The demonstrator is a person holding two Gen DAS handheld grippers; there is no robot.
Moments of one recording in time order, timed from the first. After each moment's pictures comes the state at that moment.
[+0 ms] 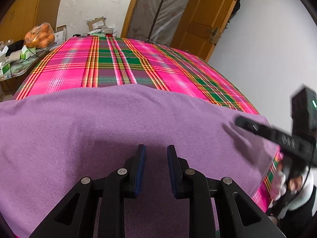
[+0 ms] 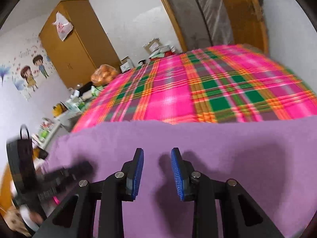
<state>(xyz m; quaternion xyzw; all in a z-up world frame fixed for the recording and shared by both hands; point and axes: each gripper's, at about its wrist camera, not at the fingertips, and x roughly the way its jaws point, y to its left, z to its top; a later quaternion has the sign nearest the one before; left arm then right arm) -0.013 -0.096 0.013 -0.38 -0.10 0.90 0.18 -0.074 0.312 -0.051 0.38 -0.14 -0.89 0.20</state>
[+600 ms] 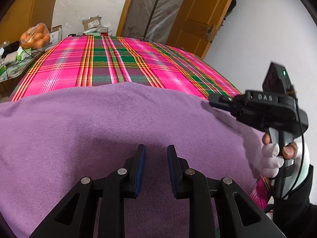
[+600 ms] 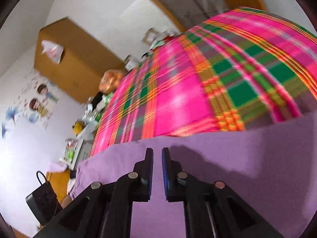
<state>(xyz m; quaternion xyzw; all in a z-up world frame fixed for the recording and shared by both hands) -0.015 -0.093 0.012 -0.39 -0.09 0.90 0.19 -0.127 0.311 -0.067 0.43 -0.26 -0.83 0.24</state>
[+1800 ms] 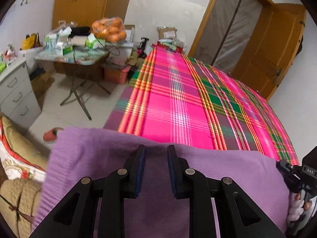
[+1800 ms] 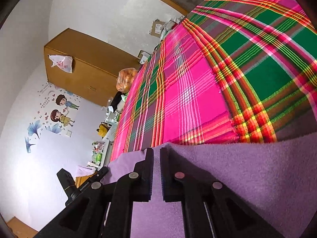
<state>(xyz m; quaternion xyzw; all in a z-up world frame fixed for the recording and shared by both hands) -0.060 -0.249 0.016 -0.36 -0.16 0.92 -0.05 -0.156 0.318 -0.105 0.43 -0.36 -0.77 0.30</state>
